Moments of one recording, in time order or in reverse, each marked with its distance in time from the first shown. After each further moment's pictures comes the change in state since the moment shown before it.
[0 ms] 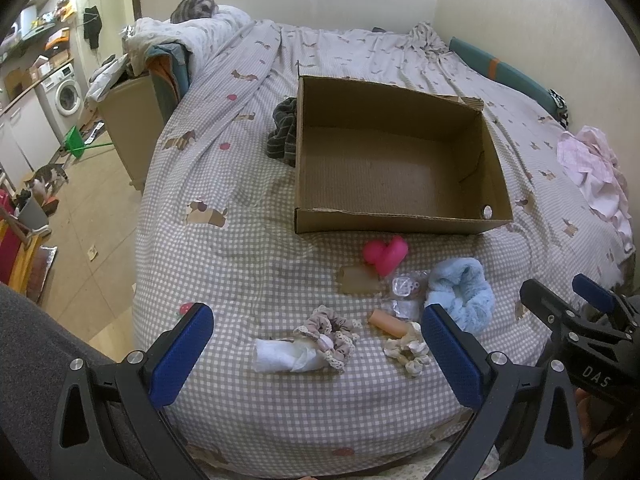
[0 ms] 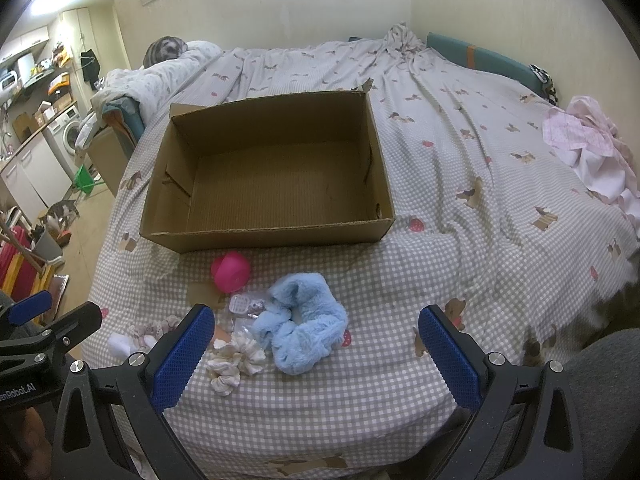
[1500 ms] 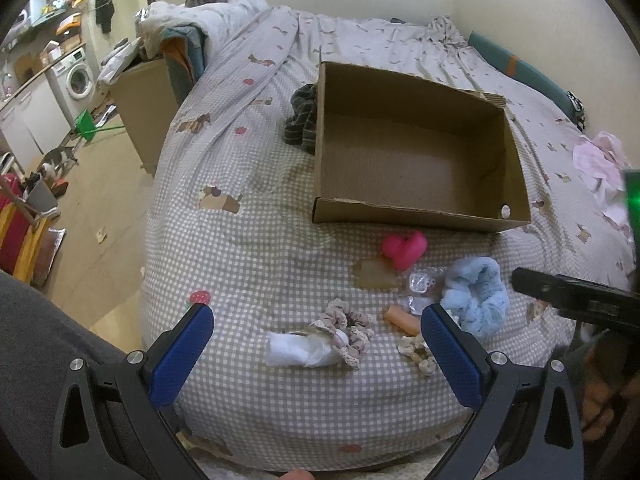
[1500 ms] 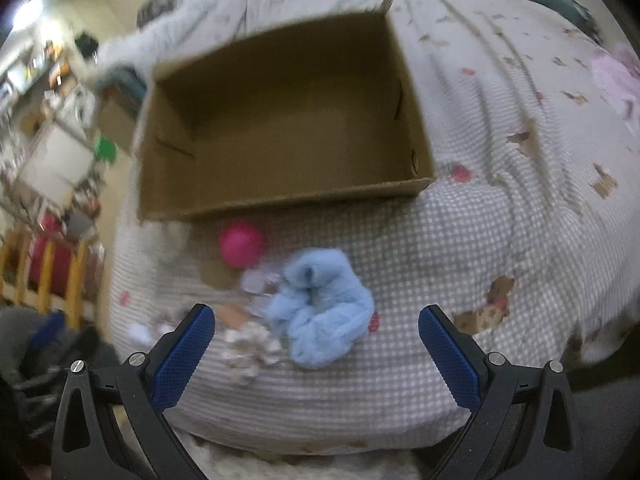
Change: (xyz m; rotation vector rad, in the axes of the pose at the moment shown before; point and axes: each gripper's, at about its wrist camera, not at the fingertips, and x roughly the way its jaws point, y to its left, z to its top) left arm 0.011 0.011 0.001 -0.048 0.055 0.043; right arm 0.072 -0.014 0.028 0.035 0.336 0.151
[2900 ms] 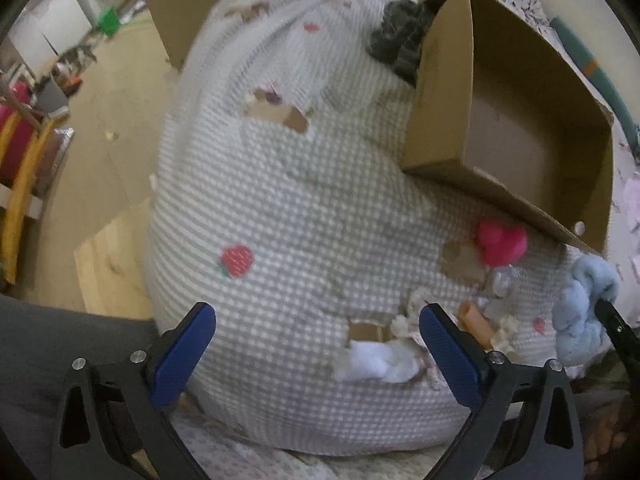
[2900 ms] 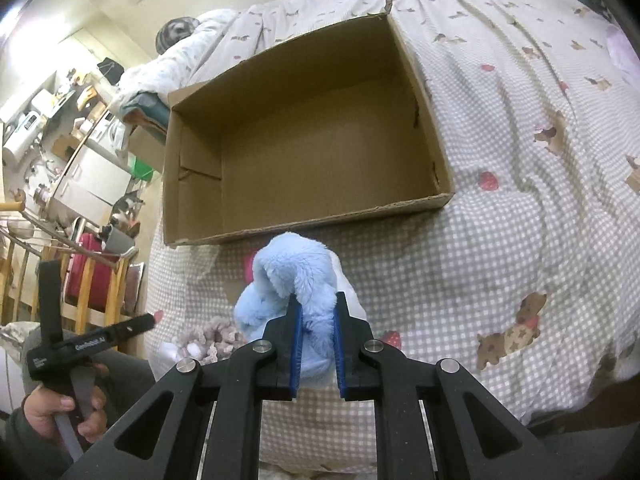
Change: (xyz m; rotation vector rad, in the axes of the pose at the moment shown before) left arm 0.084 0.070 0.016 -0.215 0.356 0.005; right arm 0.012 -0.004 0.001 0.049 -0.067 0.190
